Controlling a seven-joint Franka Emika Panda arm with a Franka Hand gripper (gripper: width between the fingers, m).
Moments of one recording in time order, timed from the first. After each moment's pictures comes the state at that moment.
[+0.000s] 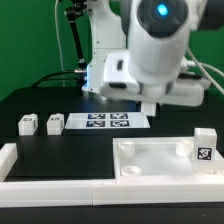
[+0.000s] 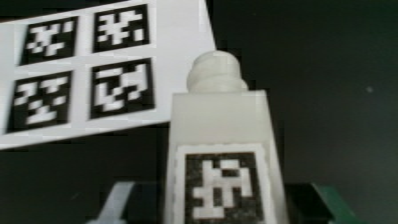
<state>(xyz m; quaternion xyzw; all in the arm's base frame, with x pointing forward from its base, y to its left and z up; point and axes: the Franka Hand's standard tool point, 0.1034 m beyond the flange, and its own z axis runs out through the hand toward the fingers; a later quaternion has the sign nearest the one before) 0.439 0.053 0.090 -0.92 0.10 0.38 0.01</state>
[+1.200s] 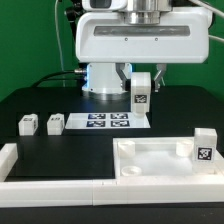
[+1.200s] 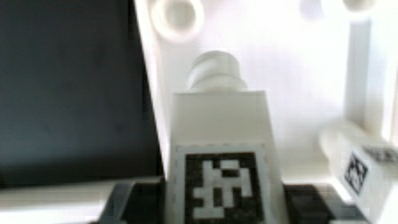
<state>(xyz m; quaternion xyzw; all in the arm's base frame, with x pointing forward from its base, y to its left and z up) 0.569 0.026 0.141 -1.00 0.05 -0.04 -0.01</state>
